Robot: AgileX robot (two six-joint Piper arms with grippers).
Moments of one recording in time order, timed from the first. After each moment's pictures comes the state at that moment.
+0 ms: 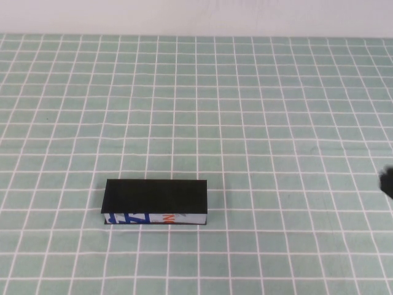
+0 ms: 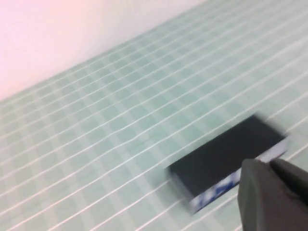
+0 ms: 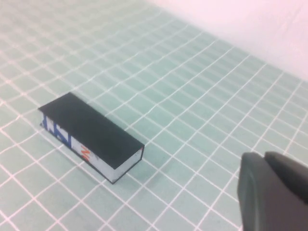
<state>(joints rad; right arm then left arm) 0.52 0.60 -0.66 0.28 0.48 -0.45 -0.23 0.30 -0.58 -0.39 0.73 0.57</state>
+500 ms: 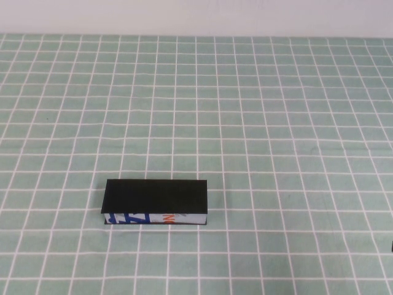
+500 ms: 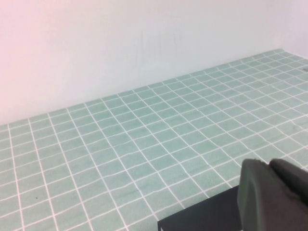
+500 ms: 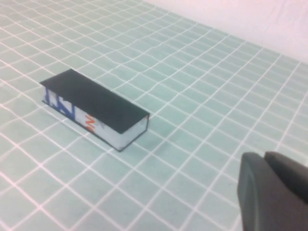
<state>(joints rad) 0.52 0.29 -0.33 0.28 0.38 -0.42 -0.23 0.30 -0.50 -0.52 0.52 0.58</state>
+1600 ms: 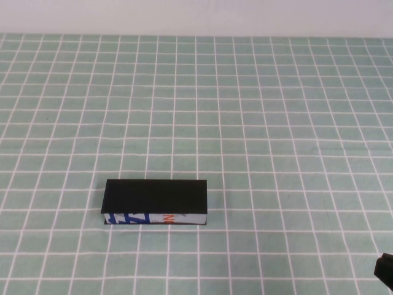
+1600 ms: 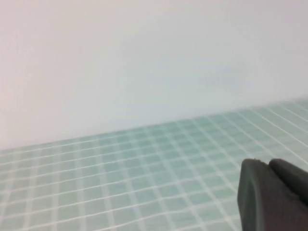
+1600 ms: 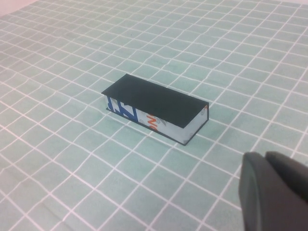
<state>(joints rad) 0.52 0.29 -0.33 0.55 0.46 -0.41 -0.23 0.23 -0.39 -0.25 0.29 0.29</state>
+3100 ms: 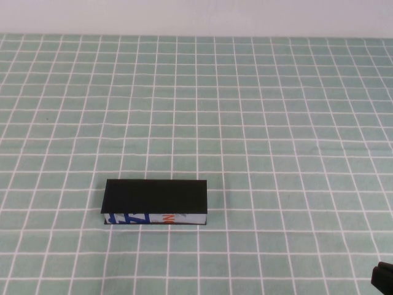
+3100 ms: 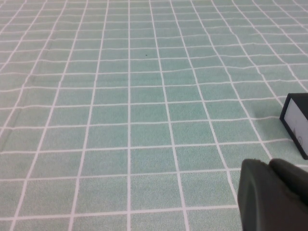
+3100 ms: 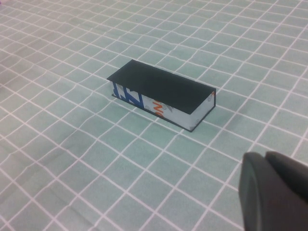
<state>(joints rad) 0.52 0.29 -0.33 0.55 0.50 -0.41 -0.12 -0.01 0.03 0.05 0.35 -0.06</state>
